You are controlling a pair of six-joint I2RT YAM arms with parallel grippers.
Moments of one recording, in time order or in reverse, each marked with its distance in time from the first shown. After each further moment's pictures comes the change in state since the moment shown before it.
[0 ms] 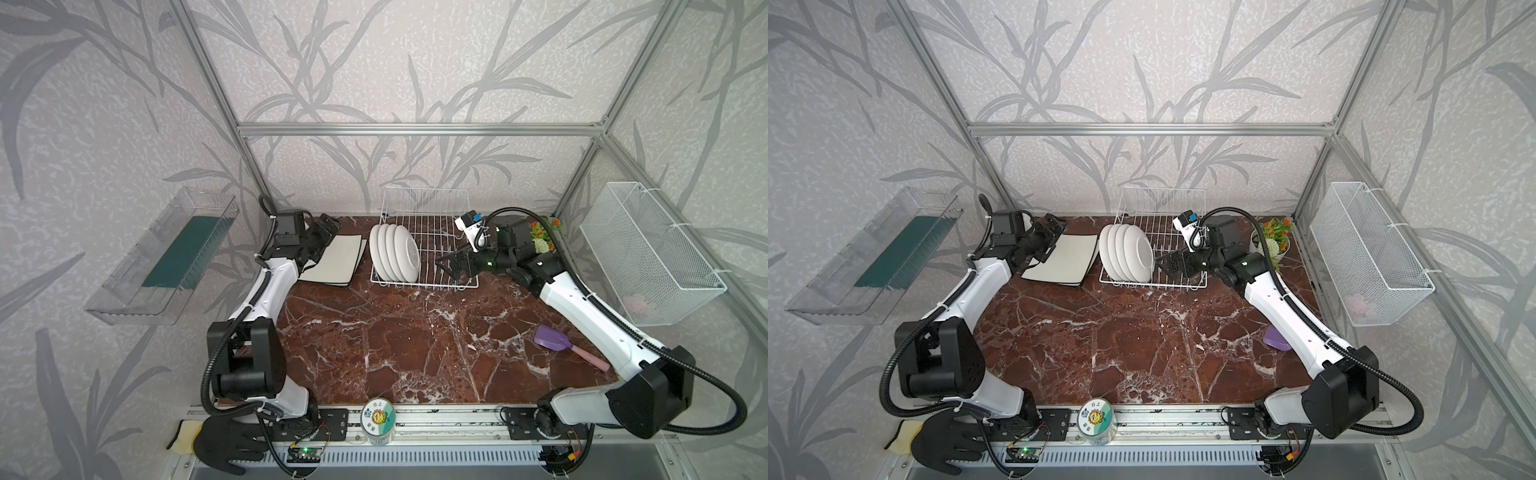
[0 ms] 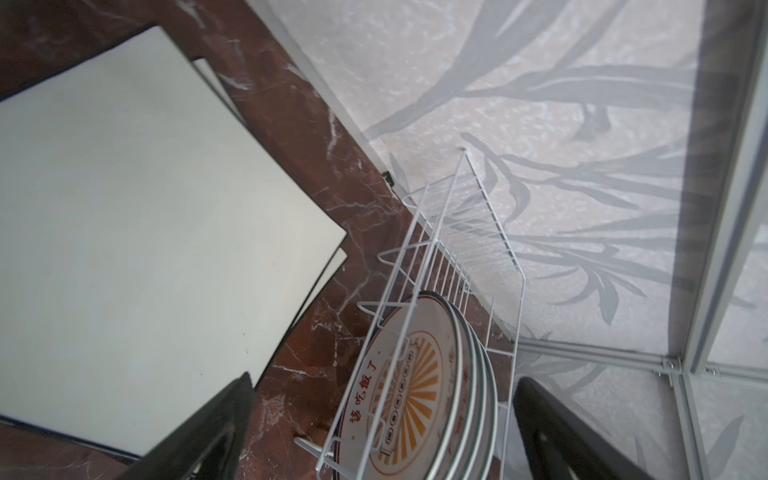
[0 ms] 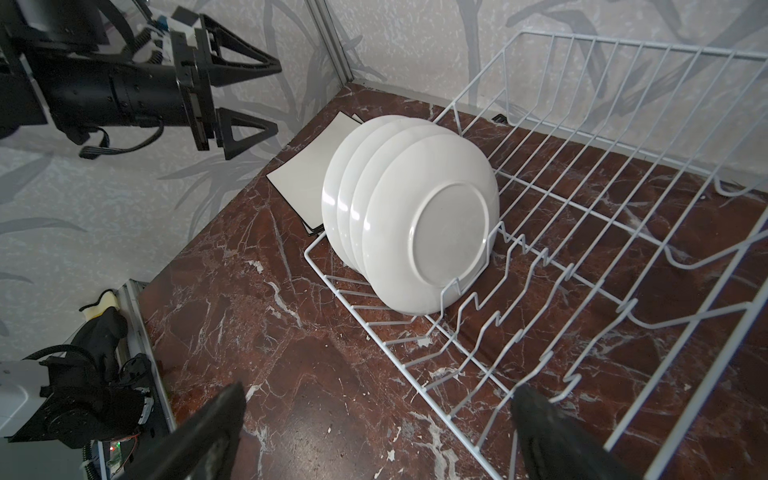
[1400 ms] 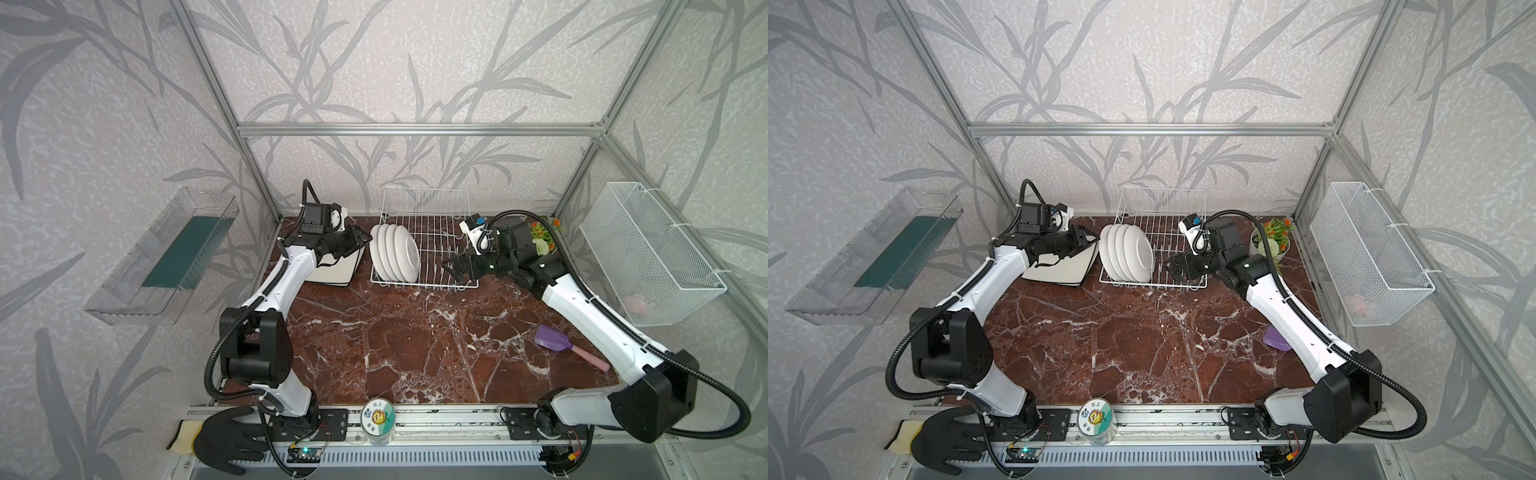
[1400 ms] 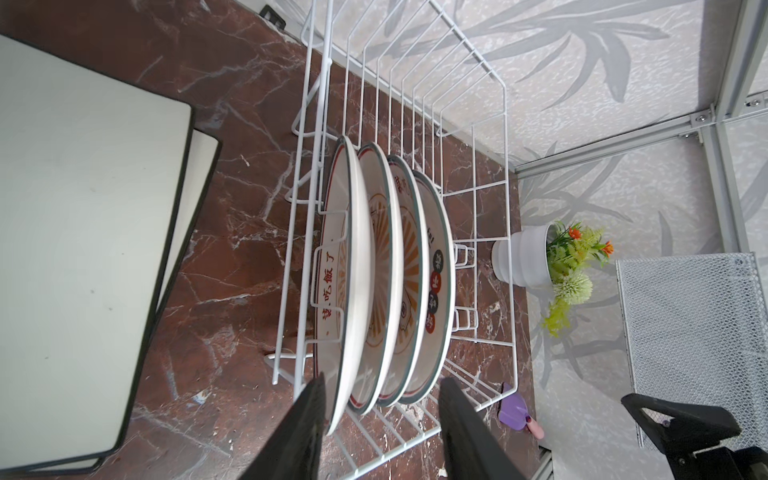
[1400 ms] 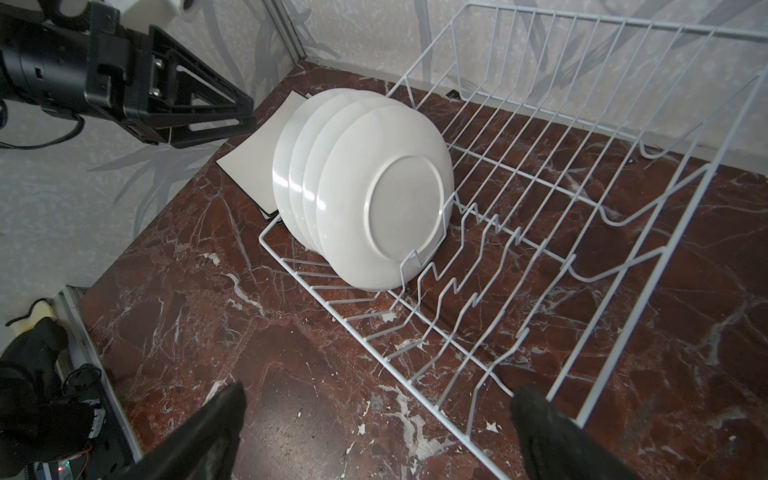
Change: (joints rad) left arm -0.147 0.103 0.106 -0.206 0.196 0.310; right arm 0.000 -0.020 -0.011 -0.067 0.119 -0.008
